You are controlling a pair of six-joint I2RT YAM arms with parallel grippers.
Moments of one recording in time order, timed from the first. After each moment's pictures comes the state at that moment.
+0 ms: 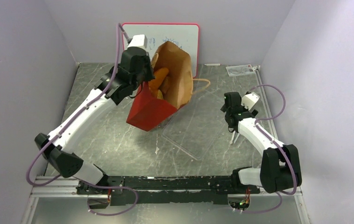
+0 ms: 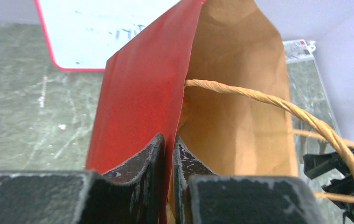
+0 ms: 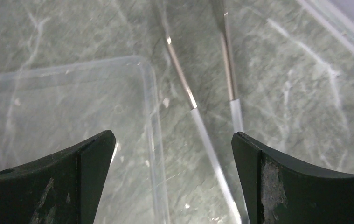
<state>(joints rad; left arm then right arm) -0.68 1.52 1.71 -0.59 -0.42 -0.45 0.20 1.29 0.74 -0.28 0.69 0.70</state>
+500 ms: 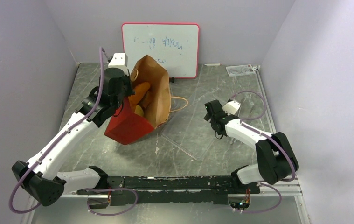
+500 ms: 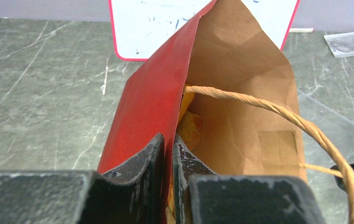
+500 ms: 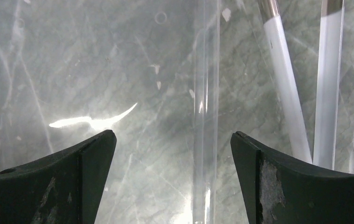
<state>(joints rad) -0.58 1.19 1.28 -0.43 -0.47 -0.30 0.44 1.40 0.71 -0.31 0.63 0.91</state>
